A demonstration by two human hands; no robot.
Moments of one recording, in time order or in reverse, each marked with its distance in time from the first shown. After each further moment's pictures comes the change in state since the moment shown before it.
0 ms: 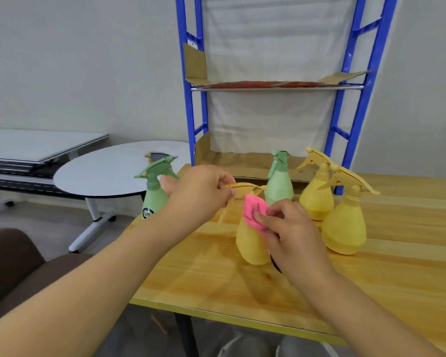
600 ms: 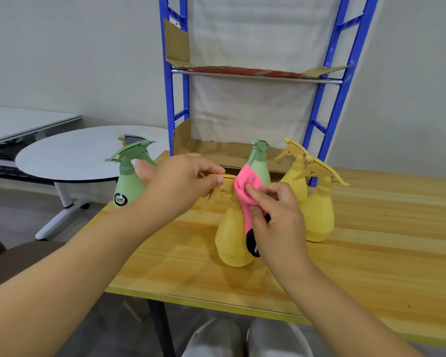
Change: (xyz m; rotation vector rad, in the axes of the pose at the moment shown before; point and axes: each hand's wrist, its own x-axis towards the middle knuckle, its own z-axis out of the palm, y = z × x) left_hand -0.012 0.006 0.002 -0.078 0.049 0.081; right_hand 0.001 -0.006 -0.005 0.292 0.179 0.201
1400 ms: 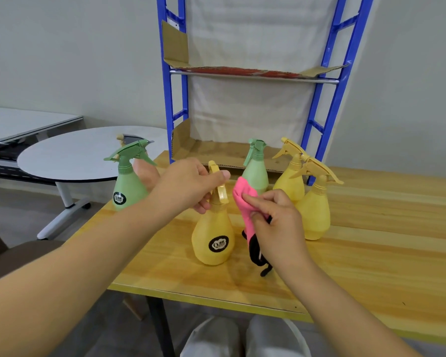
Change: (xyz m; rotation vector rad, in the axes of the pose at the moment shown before) left_hand 0.005 0.011 0.012 -0.284 -0.118 -0.307; right_hand -0.004 0.007 -0.008 0.091 -0.135 0.202
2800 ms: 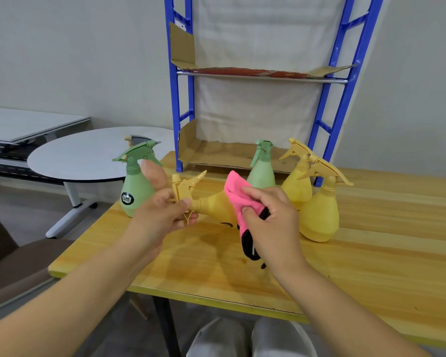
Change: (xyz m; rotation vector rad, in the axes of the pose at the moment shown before) left_hand -0.028 -0.071 -0.004 -0.715 0.080 -0.156; right_hand 0.003 -0.017 0.015 0.164 0.040 0.090
